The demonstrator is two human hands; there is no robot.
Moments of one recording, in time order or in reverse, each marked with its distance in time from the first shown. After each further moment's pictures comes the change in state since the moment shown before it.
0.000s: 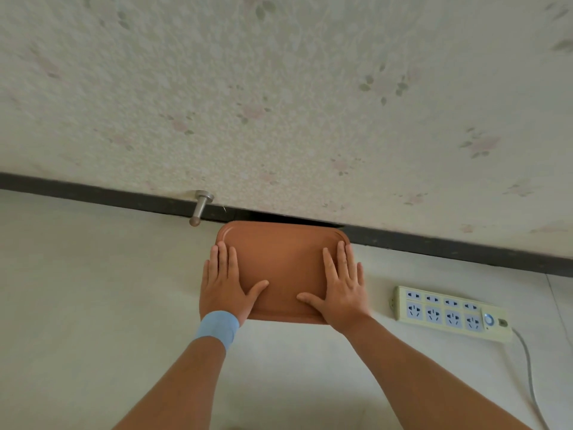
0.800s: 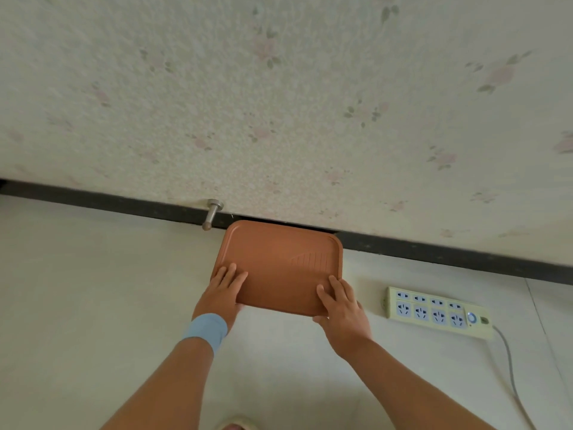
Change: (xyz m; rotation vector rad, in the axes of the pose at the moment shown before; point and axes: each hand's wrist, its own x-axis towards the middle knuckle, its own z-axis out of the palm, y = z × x) left_hand -0.030 -0.029 -0.031 -0.079 -0.235 0.167; right_hand -0.063 -0.002 -0.017 0.048 -0.138 -0.042
